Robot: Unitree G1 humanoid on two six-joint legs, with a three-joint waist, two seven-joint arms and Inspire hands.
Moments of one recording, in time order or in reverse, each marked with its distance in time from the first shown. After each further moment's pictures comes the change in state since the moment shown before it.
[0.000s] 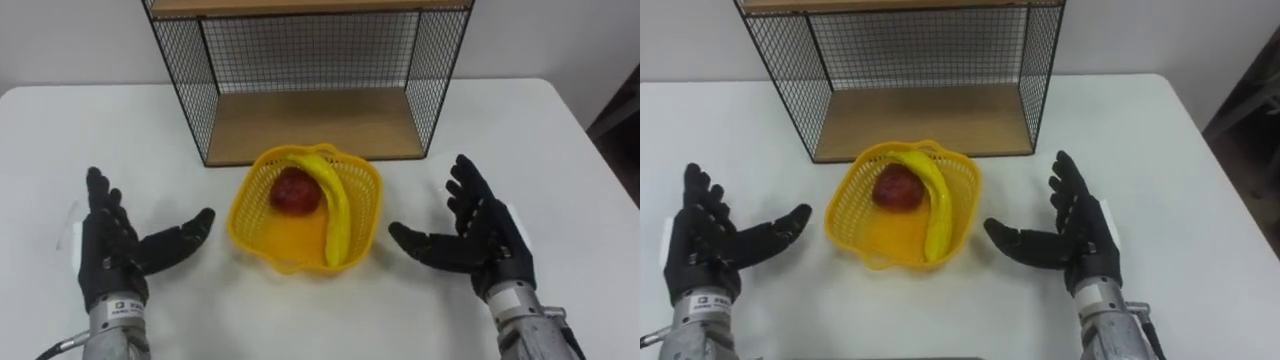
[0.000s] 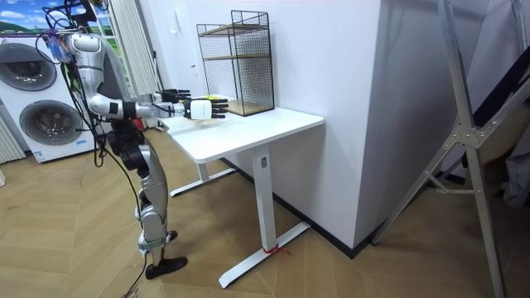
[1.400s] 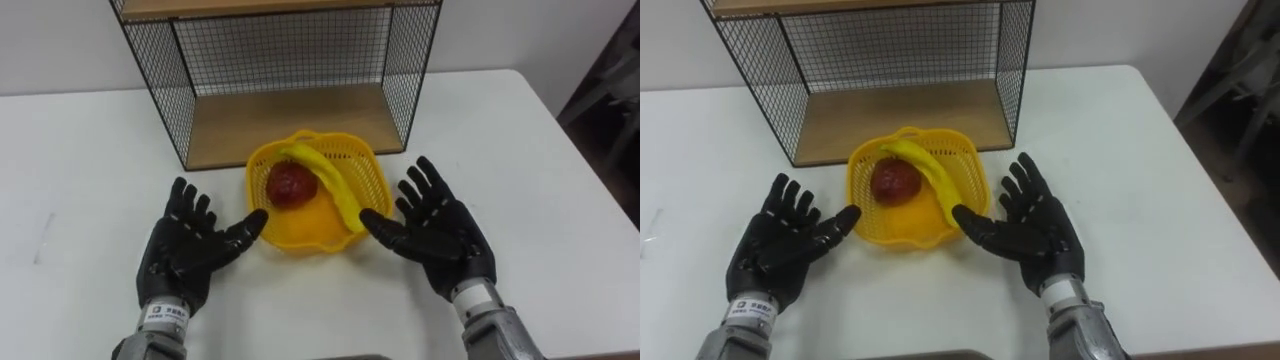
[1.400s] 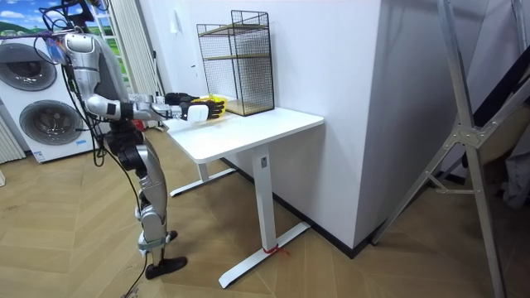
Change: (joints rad) left arm -0.005 -0.021 -0.079 0.012 -0.421 0.040 -0.251; right arm -0.042 0.034 0.080 0.079 0.349 0.001 0.089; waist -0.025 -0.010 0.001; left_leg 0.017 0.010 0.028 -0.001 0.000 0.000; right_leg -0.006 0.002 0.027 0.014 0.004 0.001
